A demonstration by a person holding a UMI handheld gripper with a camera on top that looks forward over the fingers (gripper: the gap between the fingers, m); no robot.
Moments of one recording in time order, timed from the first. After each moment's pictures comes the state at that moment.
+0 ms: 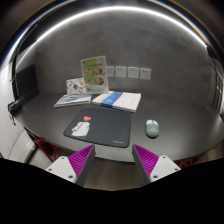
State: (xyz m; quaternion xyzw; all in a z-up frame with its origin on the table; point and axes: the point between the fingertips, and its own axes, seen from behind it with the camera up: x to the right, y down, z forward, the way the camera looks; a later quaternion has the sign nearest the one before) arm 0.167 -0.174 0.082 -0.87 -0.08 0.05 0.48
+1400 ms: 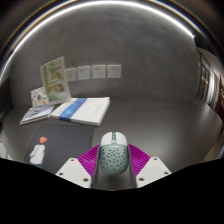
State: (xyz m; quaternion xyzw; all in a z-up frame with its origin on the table) arm 0.296 -0.022 0.063 -0.87 0.02 -0.02 0.49
